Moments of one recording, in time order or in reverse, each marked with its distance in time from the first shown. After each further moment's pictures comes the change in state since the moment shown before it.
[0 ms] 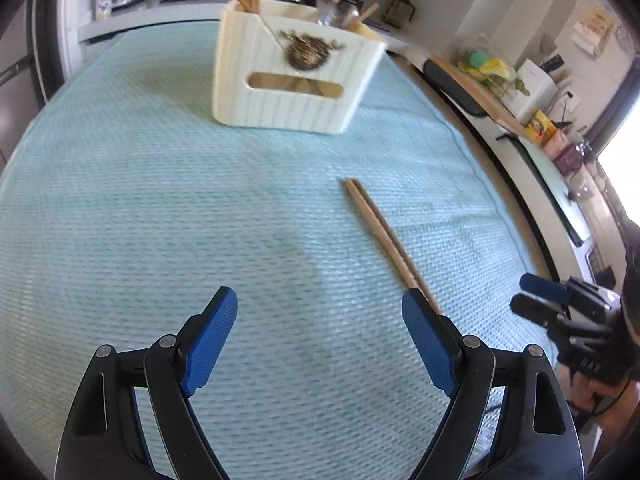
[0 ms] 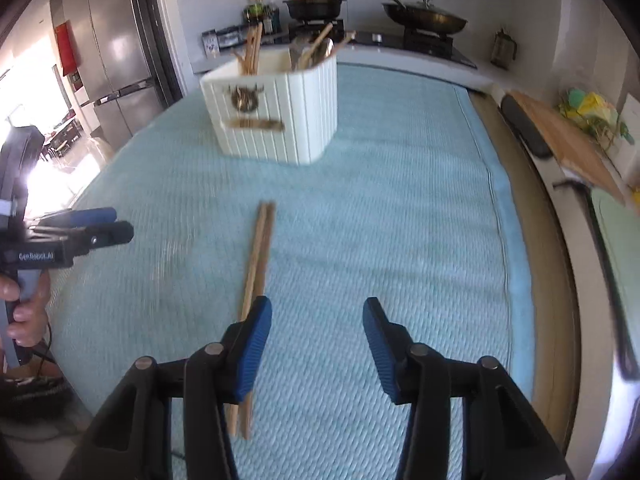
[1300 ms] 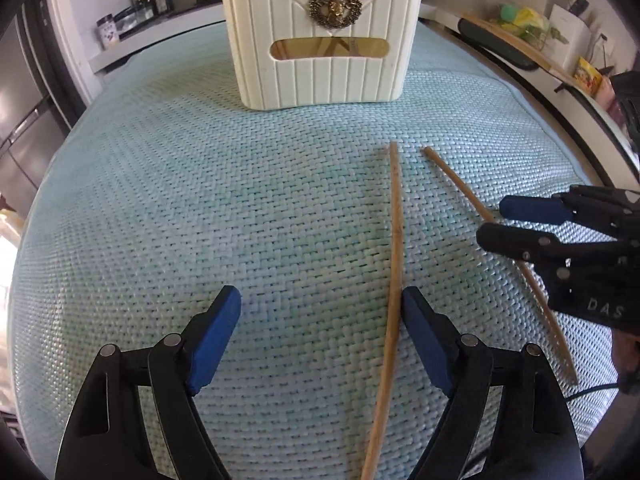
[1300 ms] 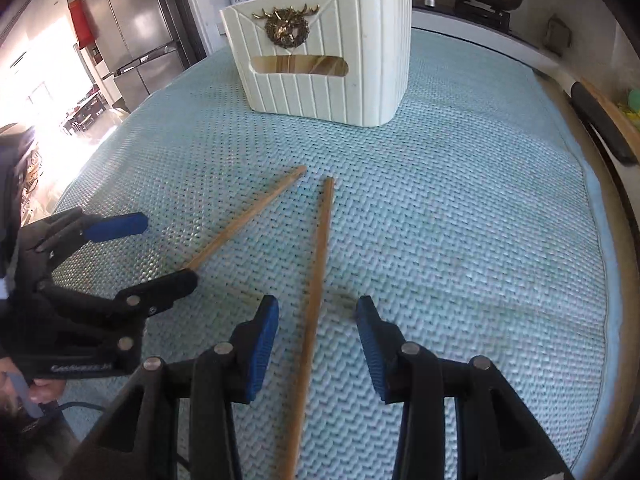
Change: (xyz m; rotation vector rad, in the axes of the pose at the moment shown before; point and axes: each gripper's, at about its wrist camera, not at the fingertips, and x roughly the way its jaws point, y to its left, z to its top) left arm 0.040 0.019 0.004 0.109 0.021 0.262; right arm 0.102 0.045 0.049 -0.115 0.067 0.087
